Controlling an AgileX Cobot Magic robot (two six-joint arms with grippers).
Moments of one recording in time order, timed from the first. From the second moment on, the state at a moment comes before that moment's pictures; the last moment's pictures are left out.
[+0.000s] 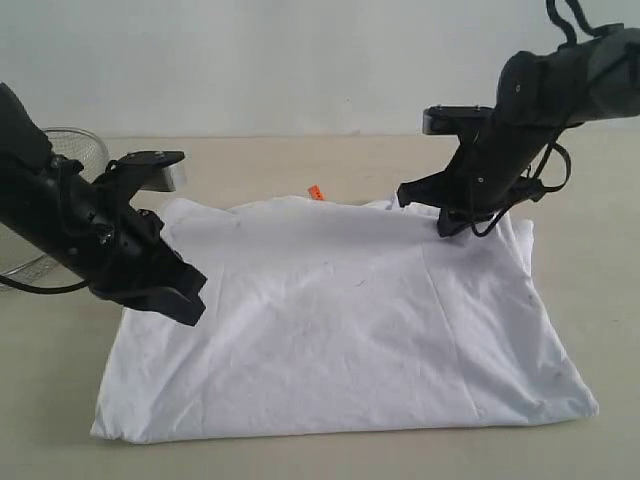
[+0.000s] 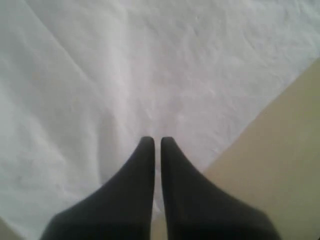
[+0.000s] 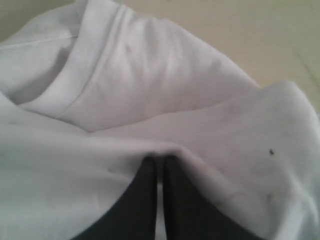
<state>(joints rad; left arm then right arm) -0.29 1.70 -0.96 -0.63 0.77 0.68 0.10 2.13 -1.48 0.17 0.65 -0.05</state>
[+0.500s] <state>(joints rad) -0.29 1.70 -0.96 -0.63 0.77 0.68 0.10 2.13 -1.49 0.17 0.61 -0.01</state>
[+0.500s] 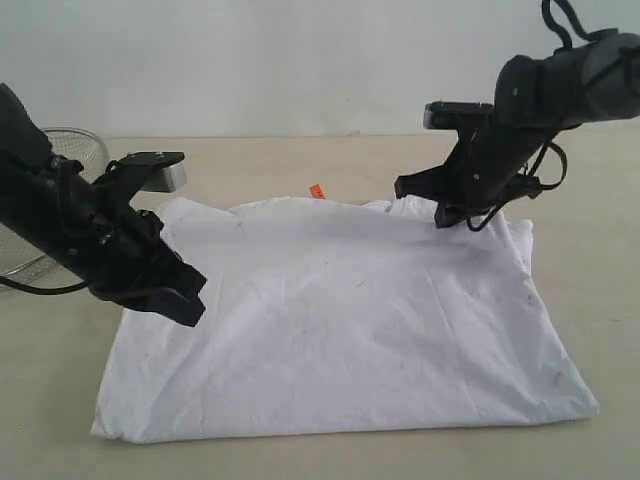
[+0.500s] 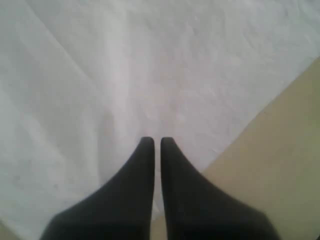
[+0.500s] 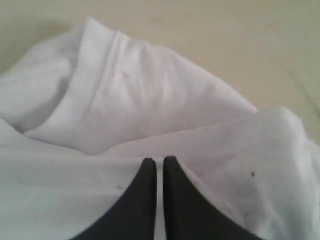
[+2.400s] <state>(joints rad) -0.29 1.70 -0.96 -0.63 0.77 0.68 0.18 2.13 -1.48 0.48 0.54 -0.25</state>
